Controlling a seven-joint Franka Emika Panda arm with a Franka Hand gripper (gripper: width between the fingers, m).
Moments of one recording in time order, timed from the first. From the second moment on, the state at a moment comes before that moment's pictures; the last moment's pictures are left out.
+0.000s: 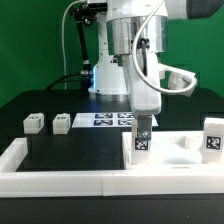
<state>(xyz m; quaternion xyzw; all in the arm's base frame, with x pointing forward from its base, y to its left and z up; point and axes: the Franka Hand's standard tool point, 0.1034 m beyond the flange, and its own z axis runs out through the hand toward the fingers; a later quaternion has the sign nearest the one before) 0.612 0.007 0.074 -0.72 0.69 -0.03 0.06</state>
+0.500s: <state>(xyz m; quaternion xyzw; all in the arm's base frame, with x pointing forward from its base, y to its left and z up) 0.613 0.008 0.074 -0.75 0.66 -0.03 0.06</state>
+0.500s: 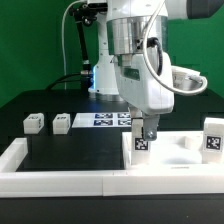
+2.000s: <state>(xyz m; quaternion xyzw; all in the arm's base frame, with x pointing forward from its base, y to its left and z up) 0.557 0.022 0.095 -0.72 0.69 -0.03 0.09</state>
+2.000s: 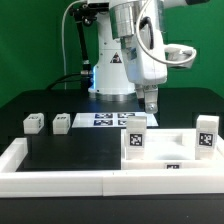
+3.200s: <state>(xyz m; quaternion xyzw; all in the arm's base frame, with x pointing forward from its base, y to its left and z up) 0.508 0.054 0.057 -0.71 0.70 -0.01 0.07</state>
